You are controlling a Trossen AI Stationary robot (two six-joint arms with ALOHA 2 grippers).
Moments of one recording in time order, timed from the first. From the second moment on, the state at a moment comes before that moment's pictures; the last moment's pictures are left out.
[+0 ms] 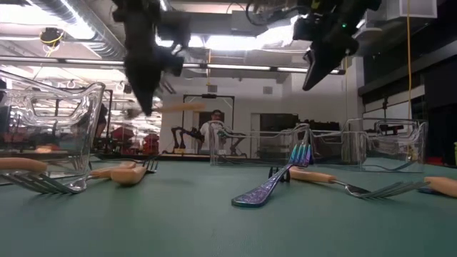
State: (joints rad) left arm 0.36 1.50 1.16 -1.02 -0.04 0.01; right arm -0.31 1.32 1.14 -0.84 0.03 -0.34
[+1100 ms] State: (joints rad) left arm -0.62 1.52 1.51 -1.25 -0.29 -1.59; right arm -0.05 1.30 1.04 -0.84 0.12 -0.29
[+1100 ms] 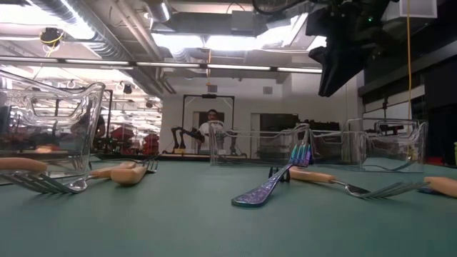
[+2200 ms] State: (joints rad) left arm -0.75 1.88 1.51 -1.40 -0.09 -1.70; right arm -0.05 1.30 1.04 -0.84 0.11 -0.22
